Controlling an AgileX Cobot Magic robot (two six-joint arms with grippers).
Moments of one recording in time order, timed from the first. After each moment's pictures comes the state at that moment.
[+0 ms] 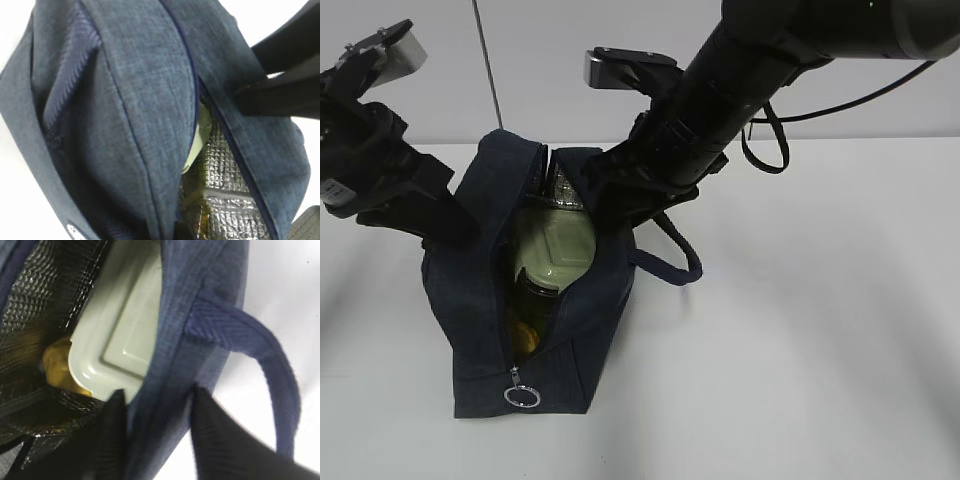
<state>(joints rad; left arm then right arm) -0.22 1.50 -1.10 -0.57 0.97 0.48 0.48 1.95 -1.60 0.48 0.91 -0.34</state>
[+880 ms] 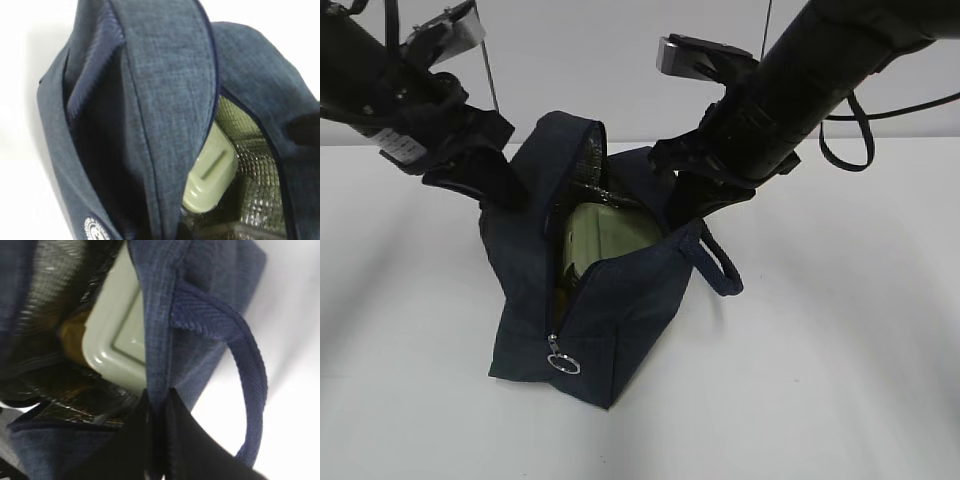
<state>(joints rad) -0.26 1.72 -1.36 -0.58 1.04 0.43 0.38 1.81 -1.45 0.50 0.95 -0.33</state>
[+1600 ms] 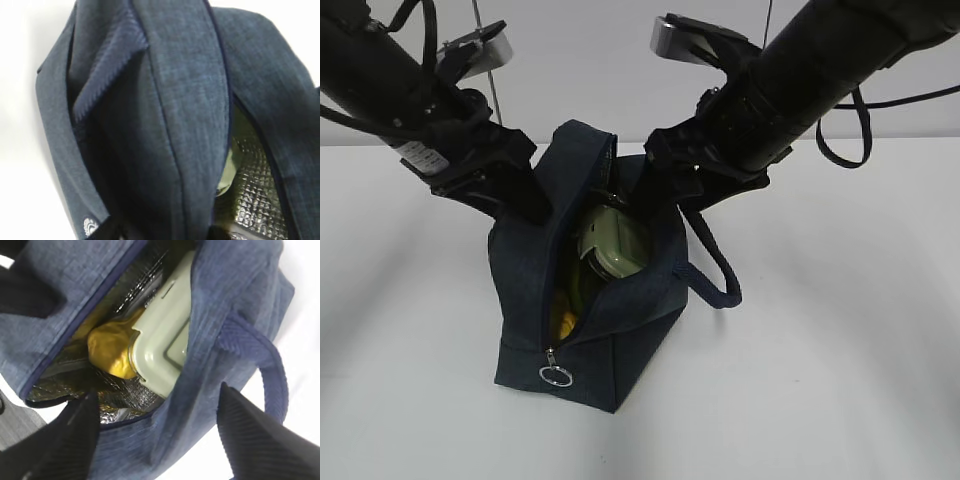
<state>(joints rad) -0.30 1.76 -1.38 -0.53 1.04 0.41 0.38 1.77 -1.44 0.57 0.93 -0.44</state>
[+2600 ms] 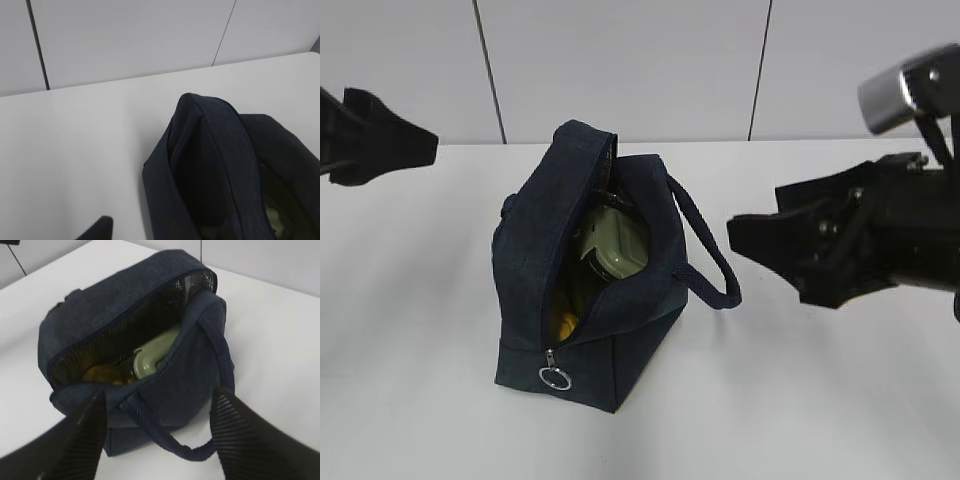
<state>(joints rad) -0.30 1.15 -0.84 -0.46 0.42 0.42 0.40 1.15 -0.59 1.74 0.33 -1.81</state>
